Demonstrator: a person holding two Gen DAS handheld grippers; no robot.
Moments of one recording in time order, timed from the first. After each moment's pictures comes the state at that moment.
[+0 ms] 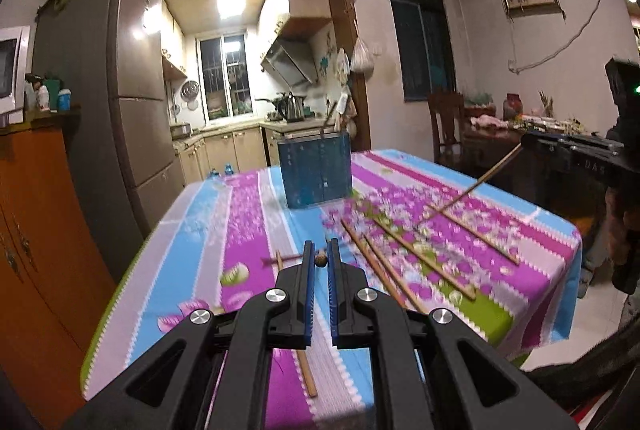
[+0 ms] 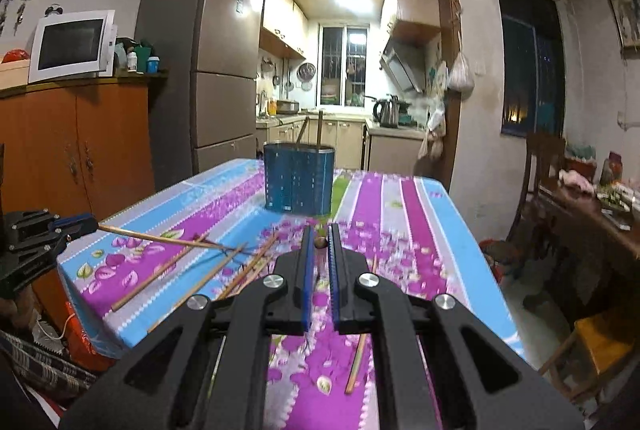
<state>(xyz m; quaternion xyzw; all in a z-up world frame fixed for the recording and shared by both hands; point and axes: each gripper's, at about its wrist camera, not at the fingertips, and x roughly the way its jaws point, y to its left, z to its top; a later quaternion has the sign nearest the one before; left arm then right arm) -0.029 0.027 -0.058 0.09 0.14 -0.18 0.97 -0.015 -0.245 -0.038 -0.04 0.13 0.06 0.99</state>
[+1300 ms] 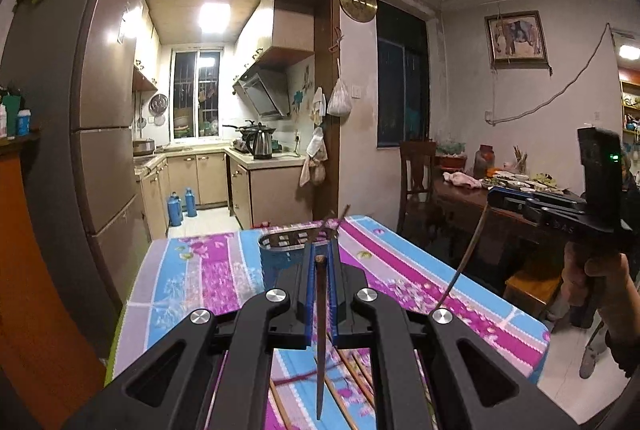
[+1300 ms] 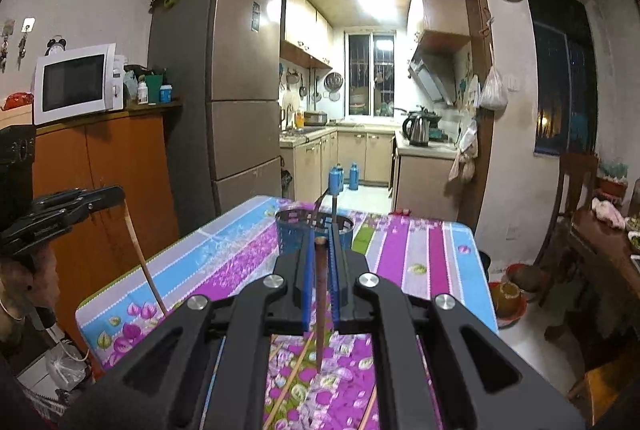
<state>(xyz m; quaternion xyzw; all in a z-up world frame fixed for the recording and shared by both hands) 0.081 0.028 0.076 0.04 0.11 -0.26 0.96 0.073 -0.253 0.074 -0.03 0.12 0.12 0.98</state>
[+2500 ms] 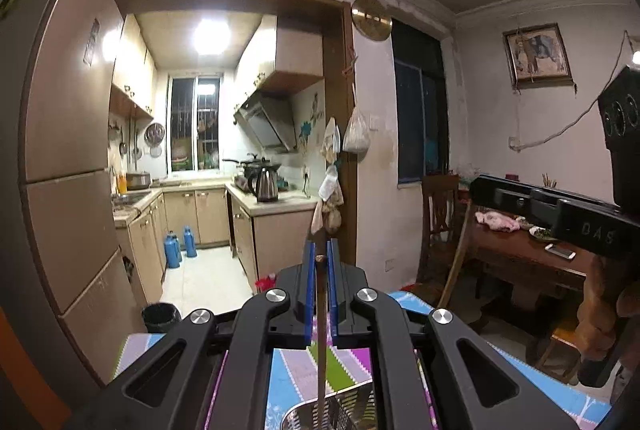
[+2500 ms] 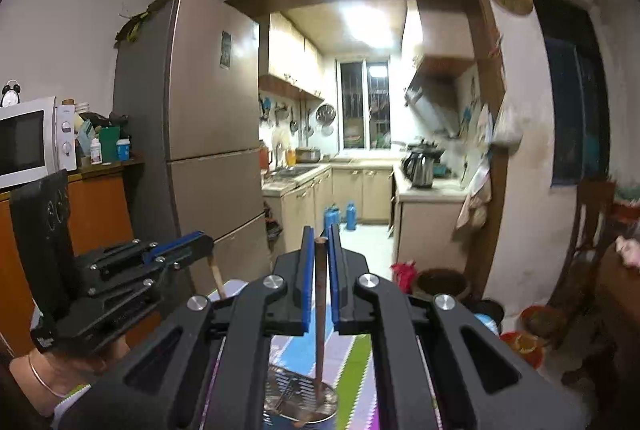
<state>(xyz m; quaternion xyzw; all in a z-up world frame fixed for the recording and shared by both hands) 0.342 -0.060 0.135 0.03 0.06 -0.25 0.96 0.304 -0.244 0.147 0.01 0.09 0.12 0.99</state>
